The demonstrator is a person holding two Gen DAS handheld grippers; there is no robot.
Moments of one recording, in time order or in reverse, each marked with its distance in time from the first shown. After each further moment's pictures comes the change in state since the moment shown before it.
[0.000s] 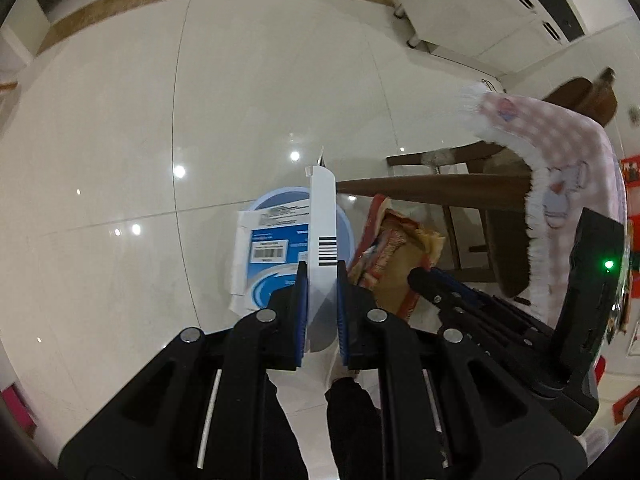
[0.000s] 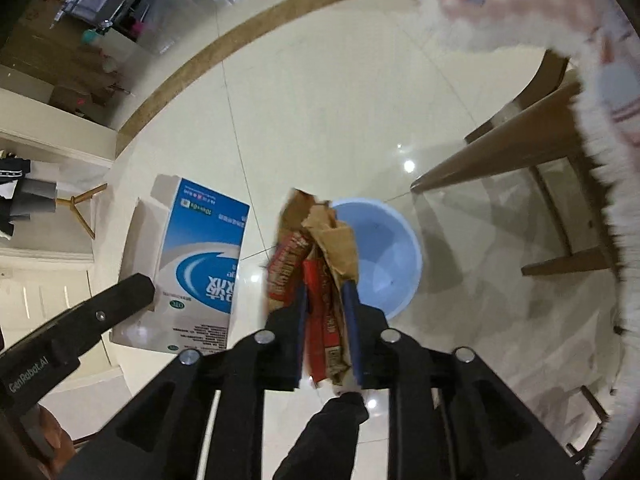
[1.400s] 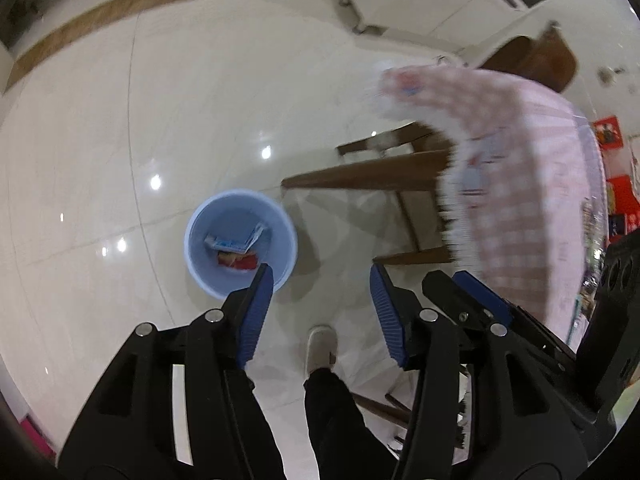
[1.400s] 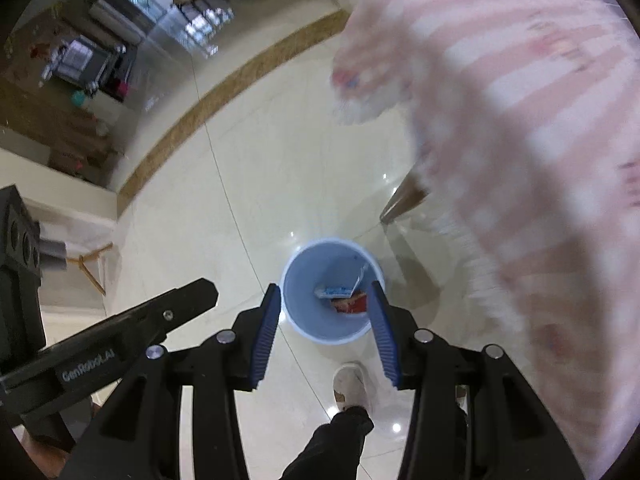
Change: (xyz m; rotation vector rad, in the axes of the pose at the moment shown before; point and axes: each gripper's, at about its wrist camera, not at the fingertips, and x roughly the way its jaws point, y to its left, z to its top) left arm -0.037 -0.114 -0.009 0.144 0.002 -0.062; right arm -0.133 -0.088 -0.017 0.141 -0.201 0.022
